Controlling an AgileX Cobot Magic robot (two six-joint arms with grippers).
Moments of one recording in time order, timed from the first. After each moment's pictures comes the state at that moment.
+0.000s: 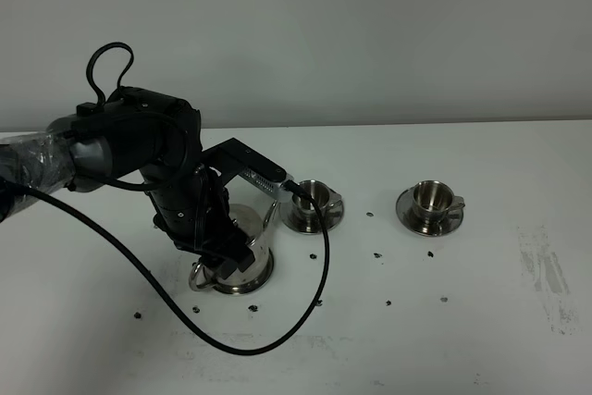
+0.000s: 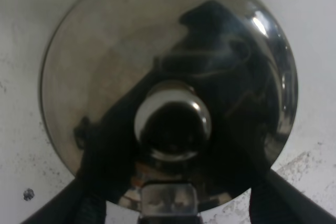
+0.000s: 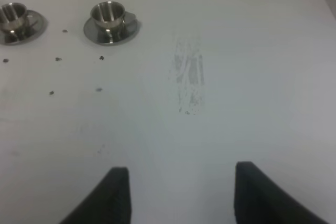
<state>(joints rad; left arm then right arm) -0.42 2.09 -1.56 0.00 0.90 0.32 -0.02 -0.01 -0.52 0.10 1.11 -0.07</state>
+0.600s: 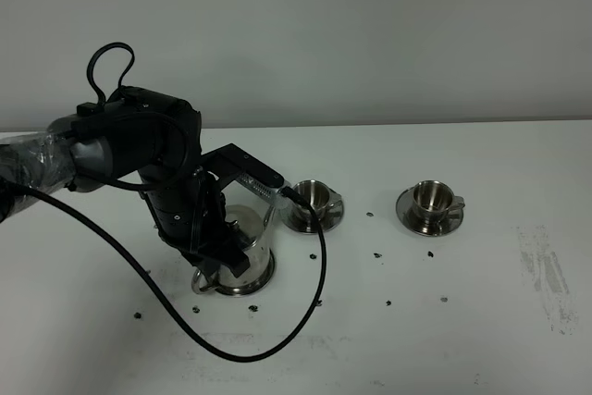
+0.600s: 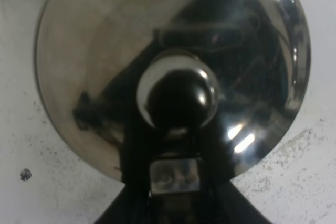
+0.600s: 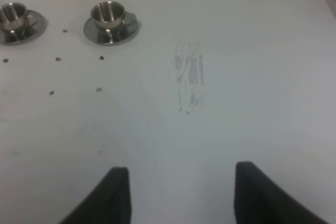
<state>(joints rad) -0.42 2.09 -1.56 0.02 0.95 0.32 -0.02 -0.01 -0.52 0.10 1.11 -0.07</state>
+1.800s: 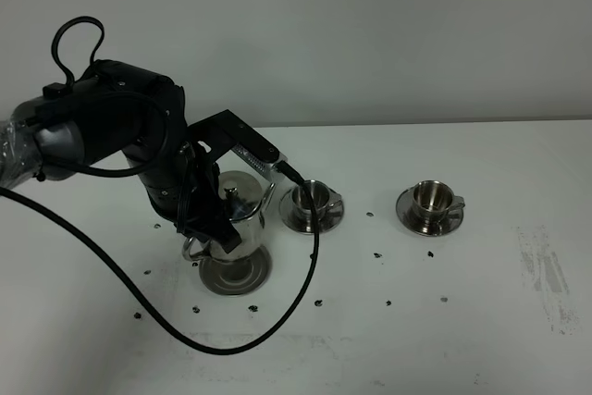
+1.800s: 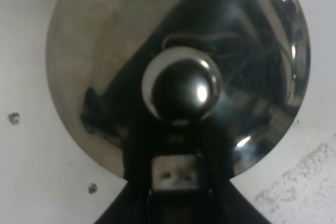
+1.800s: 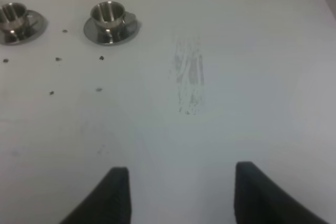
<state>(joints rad) -0.42 2.00 -1.56 0.06 0.88 0.38 -0.02 -0.01 -0.52 0.10 1.11 -0.07</state>
